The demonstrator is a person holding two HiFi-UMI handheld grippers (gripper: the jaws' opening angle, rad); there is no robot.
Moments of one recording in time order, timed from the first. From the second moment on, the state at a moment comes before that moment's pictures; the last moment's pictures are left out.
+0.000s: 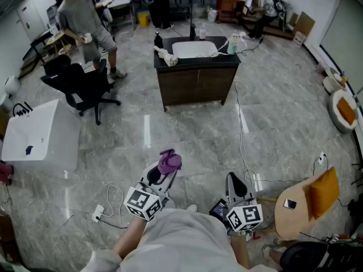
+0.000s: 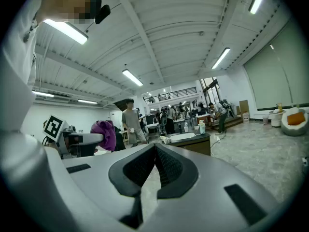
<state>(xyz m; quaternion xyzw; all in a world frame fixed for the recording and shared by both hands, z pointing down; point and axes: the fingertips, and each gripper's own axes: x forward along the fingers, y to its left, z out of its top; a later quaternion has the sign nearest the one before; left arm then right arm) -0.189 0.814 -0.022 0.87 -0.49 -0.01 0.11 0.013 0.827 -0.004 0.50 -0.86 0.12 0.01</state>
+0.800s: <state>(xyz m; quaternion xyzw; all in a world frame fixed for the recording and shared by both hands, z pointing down) -0.153 0.817 -0.022 0.87 -0.48 0.00 0.10 0.047 0.832 0.004 0.50 -0.86 0.12 0.01</state>
